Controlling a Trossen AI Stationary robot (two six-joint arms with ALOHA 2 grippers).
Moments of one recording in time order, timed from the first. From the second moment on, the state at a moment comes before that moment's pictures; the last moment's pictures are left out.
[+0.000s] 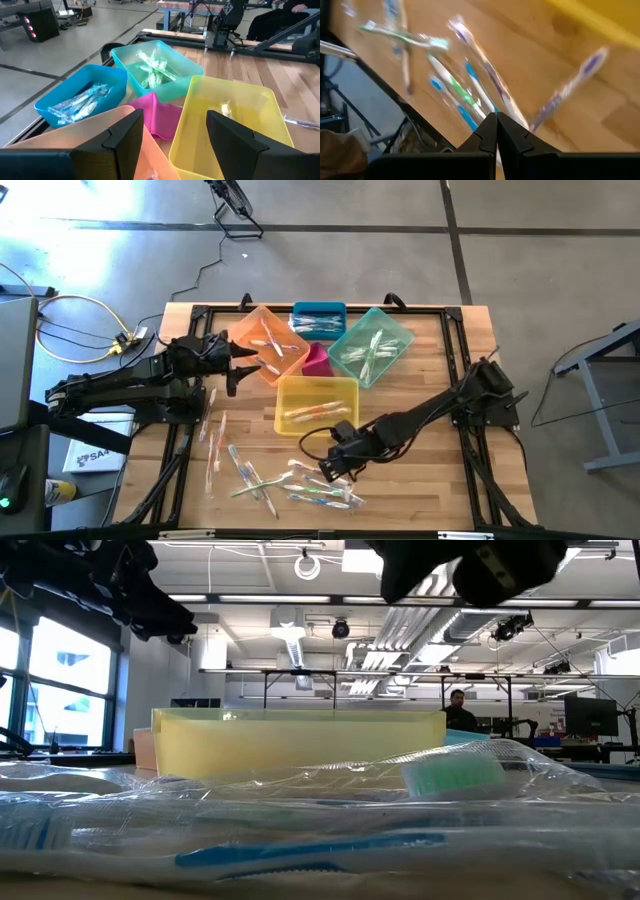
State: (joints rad) left arm 0.31 0.45 0.40 -0.15 0.03 -0.01; right arm 0.44 1.90 1.57 -0.73 0.04 1.49
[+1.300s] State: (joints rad) left arm 0.31 0.45 0.40 -0.24 0.04 -0.01; right arm 0.45 2.04 1.56 -0.89 0.10 1.52
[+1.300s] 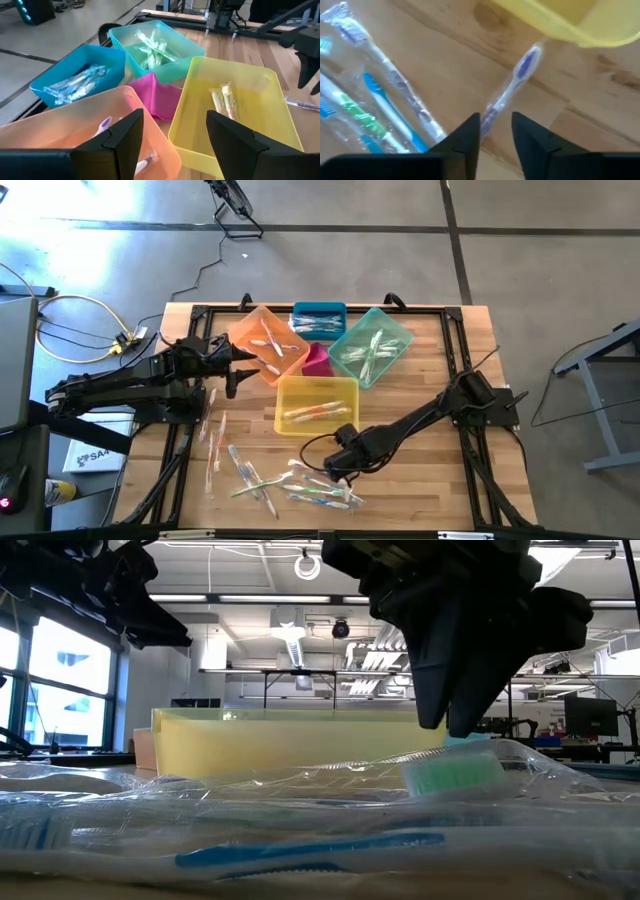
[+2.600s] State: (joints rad) left arm 0.31 0.45 0.40 -0.24 0.04 -0.03; right arm 0.46 2.15 1.55 -0.85 0.13 1.57
